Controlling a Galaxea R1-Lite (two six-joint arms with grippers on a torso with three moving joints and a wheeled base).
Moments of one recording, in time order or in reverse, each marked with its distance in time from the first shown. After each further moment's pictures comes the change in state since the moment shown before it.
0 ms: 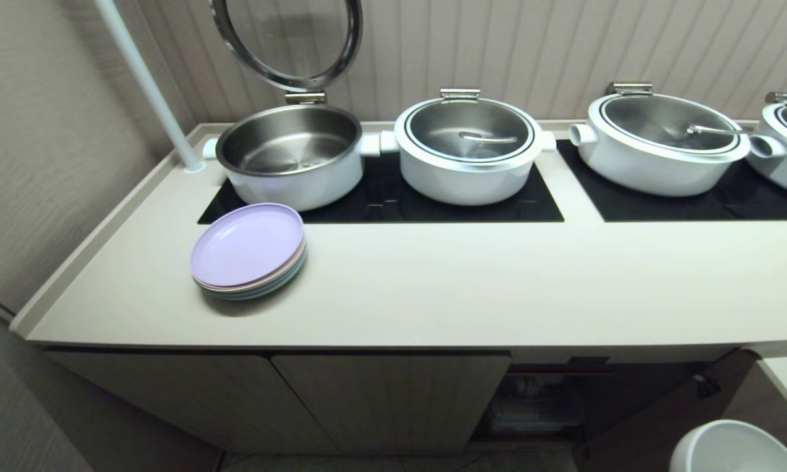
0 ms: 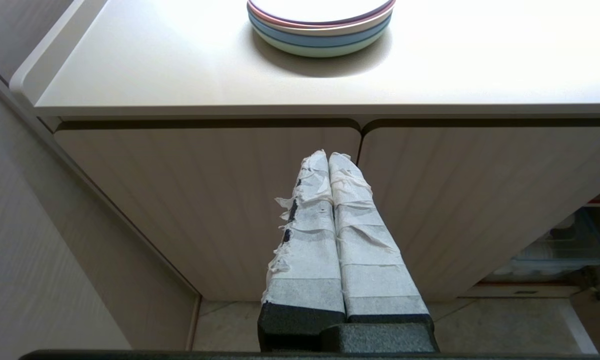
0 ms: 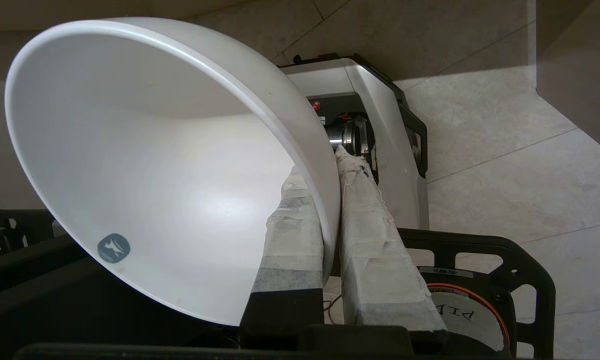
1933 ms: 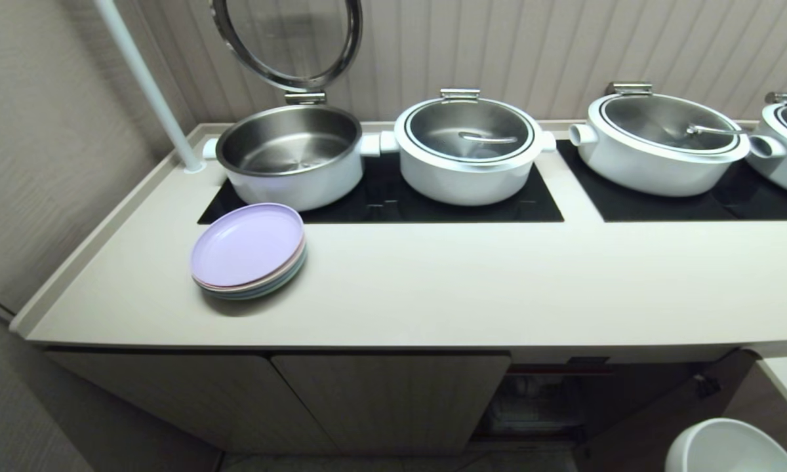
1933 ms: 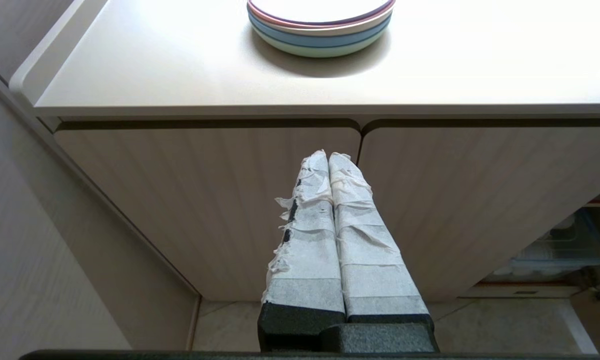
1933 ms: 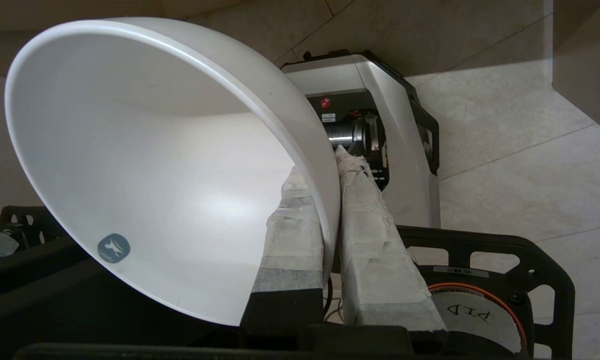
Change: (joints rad) left arm 0.000 0.000 0.000 0.000 0.000 0.000; right arm 0.035 -0.001 -0.001 -0.003 0.006 0.050
